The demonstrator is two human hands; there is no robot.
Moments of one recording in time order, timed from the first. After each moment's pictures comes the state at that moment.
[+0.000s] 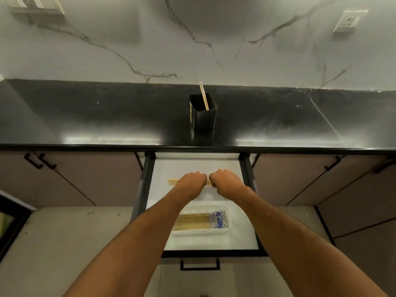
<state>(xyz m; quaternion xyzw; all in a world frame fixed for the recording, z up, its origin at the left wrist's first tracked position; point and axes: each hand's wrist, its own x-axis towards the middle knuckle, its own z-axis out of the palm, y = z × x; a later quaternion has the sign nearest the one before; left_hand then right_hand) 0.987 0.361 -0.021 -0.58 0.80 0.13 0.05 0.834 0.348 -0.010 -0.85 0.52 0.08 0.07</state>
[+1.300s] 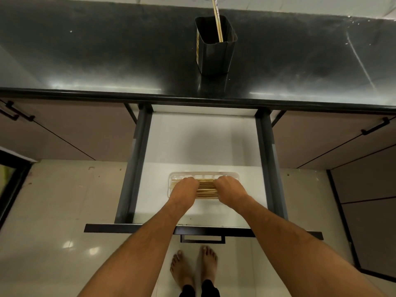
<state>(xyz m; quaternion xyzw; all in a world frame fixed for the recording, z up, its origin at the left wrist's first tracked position) 1.001 0.422 -0.207 -0.65 0.73 0.22 0.06 0.821 0.392 -0.199 -0.84 0.51 0.12 0.16</state>
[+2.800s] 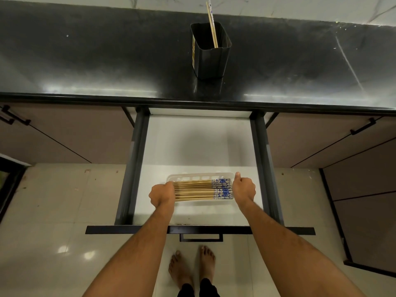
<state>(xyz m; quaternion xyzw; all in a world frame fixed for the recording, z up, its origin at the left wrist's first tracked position) 1.031 0.431 -0.204 -0.88 0.13 0.37 -0.27 0.796 0.396 -0.208 -0.40 0.83 -0.16 0.35</state>
